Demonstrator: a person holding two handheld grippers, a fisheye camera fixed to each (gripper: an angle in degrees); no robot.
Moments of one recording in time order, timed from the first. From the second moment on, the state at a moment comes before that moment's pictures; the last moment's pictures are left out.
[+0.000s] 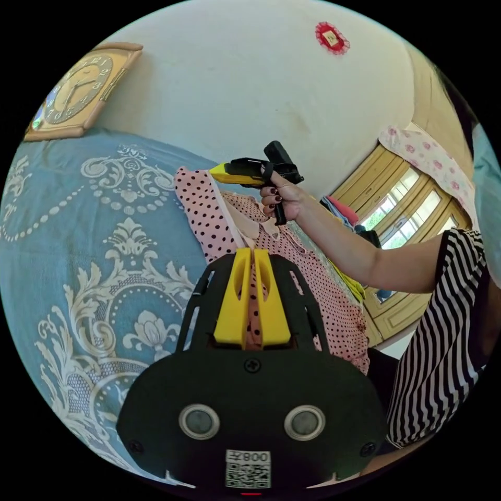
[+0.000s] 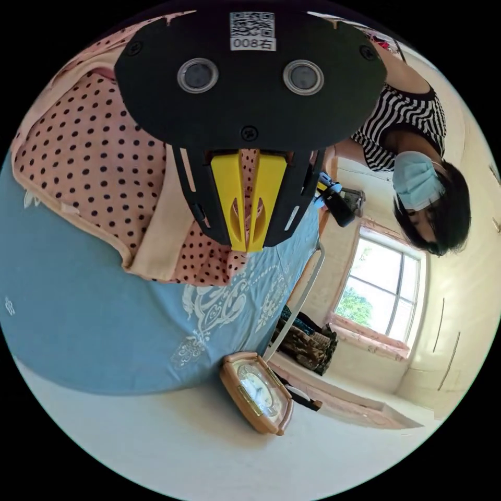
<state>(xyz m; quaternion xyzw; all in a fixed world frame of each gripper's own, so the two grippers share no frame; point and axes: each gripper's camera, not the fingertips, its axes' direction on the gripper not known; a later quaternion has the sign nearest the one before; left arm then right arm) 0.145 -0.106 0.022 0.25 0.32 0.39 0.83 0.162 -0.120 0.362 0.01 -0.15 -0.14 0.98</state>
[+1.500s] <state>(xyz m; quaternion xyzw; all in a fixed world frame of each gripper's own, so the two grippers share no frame) 0.202 -0.105 0.040 0.18 0.36 0.43 0.81 0.152 -0.058 0.429 -0.05 0.07 -0.28 0.95</state>
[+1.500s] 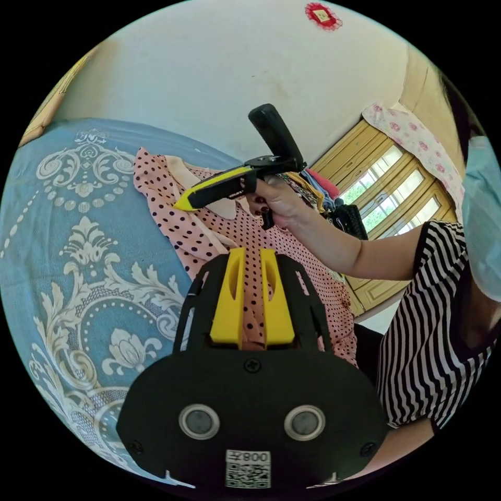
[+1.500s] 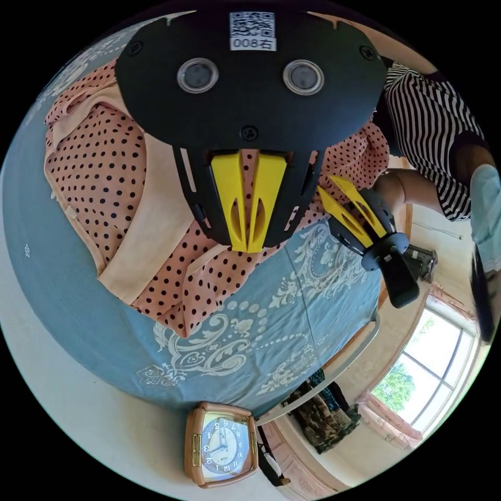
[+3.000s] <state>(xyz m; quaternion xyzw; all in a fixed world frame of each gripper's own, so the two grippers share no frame) 0.178 -0.029 0.054 0.21 0.26 0.36 0.87 0.058 0.280 0.241 -0.01 0.08 -0.27 0.96</state>
